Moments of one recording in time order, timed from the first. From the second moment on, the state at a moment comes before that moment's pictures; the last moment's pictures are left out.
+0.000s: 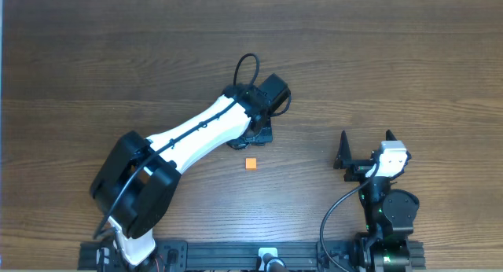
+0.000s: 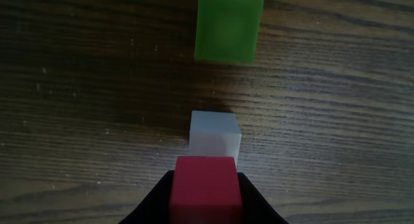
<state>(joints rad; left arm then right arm) -0.75 1.93 1.37 -0.93 -0.06 -0.83 0.01 0.02 0.01 -0.08 -0.02 0.05</state>
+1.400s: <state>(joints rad) -0.74 1.95 1.37 -0.90 -0.06 -0.83 0.01 0.02 0.01 -0.08 -0.02 0.05</state>
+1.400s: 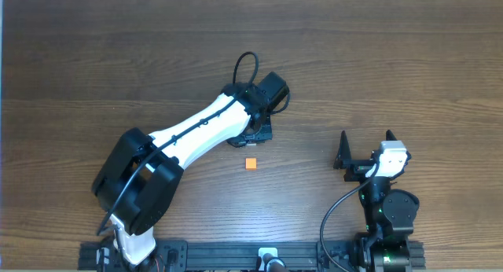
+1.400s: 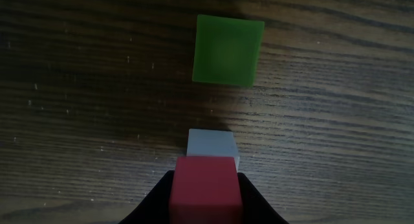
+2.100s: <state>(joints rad) -0.74 1.96 1.37 -0.89 -0.06 -0.83 0.01 0.02 0.01 -0.08 -0.02 0.05</state>
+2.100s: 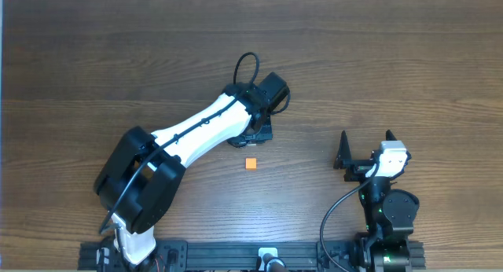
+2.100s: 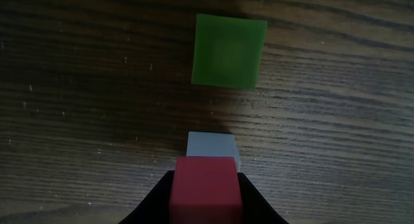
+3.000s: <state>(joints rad) -0.74 1.96 1.37 -0.89 -0.06 -0.82 0.01 0.02 0.01 -0.08 -0.02 0.05</state>
